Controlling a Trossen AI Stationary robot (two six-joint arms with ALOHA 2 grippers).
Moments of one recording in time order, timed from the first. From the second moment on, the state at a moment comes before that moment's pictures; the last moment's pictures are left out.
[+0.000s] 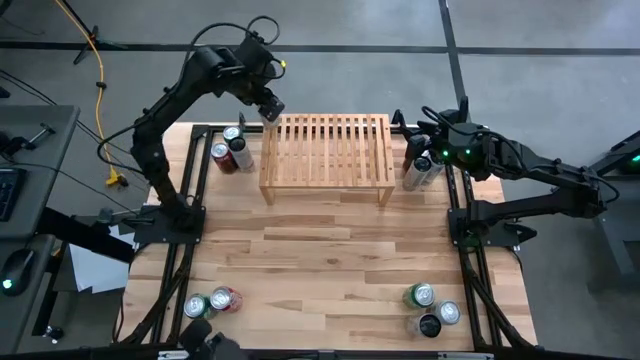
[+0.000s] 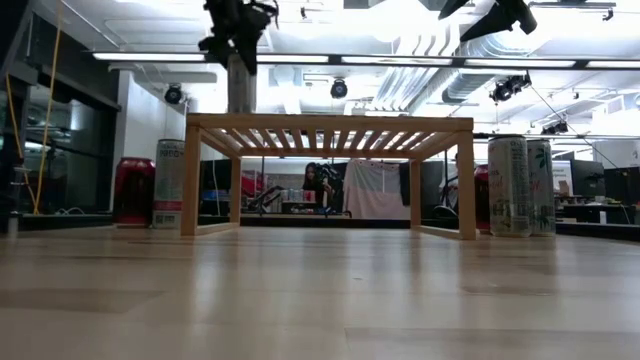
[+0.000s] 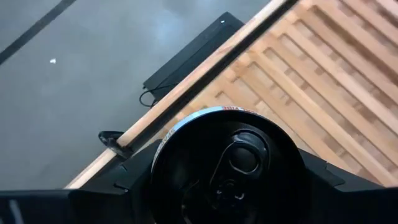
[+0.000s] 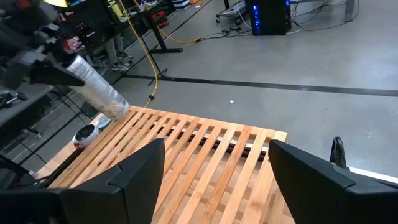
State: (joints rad) left arm 0.72 1.75 2.11 -1.42 -0.14 -0.07; right arm -0.19 0.90 1.12 -0.63 0.65 0.63
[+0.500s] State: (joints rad) left arm 0.80 1.79 2.11 -1.39 0.00 -0.08; right arm -0.19 0.90 1.12 -0.63 0.65 0.63
